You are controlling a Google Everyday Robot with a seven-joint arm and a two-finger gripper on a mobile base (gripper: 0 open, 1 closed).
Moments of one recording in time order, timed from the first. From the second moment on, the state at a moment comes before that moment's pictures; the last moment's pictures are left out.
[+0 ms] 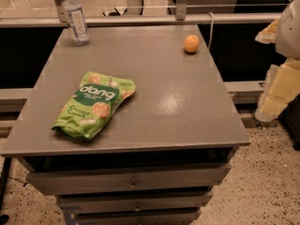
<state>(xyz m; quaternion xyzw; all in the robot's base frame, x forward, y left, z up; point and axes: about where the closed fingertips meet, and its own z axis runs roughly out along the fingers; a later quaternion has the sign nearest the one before) 0.438 -0.215 0.983 -0.60 0.78 -0.04 0.17</state>
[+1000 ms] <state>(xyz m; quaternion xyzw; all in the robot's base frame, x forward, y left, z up) 0.474 -0.184 0.980 -0.61 0.76 -0.02 0.22</state>
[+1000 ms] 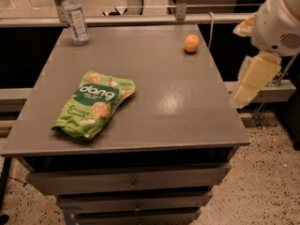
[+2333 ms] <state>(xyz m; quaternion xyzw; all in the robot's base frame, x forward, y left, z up) 0.695 -0.020 0.970 -0.54 0.71 0.17 0.43</state>
